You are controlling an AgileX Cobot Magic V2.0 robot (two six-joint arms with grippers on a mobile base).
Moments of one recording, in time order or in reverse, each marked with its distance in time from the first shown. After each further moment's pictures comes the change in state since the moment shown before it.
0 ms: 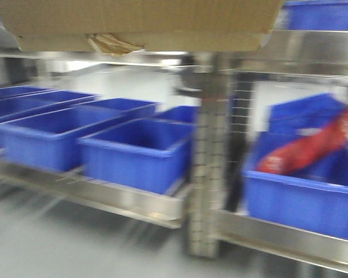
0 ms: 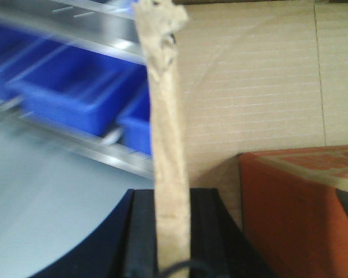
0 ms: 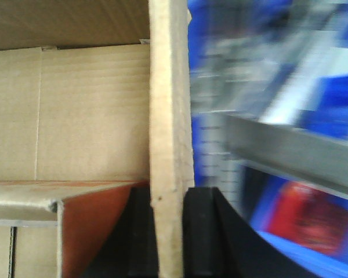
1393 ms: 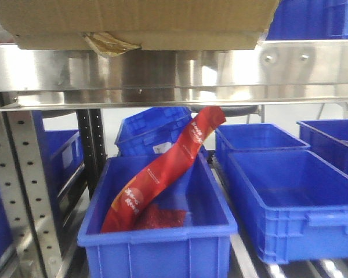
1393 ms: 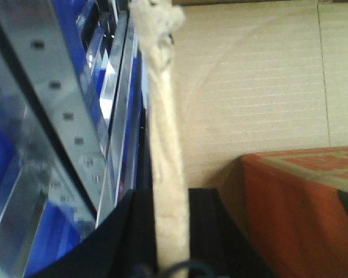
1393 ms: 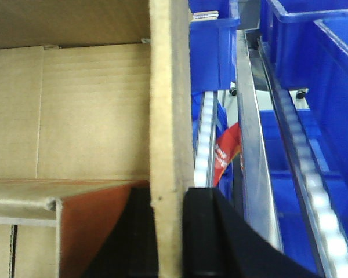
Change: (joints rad) left arm 0.000 0.002 0.000 0.023 -0.002 0.000; right arm 0.000 0.000 0.000 0.000 -0.008 0.000
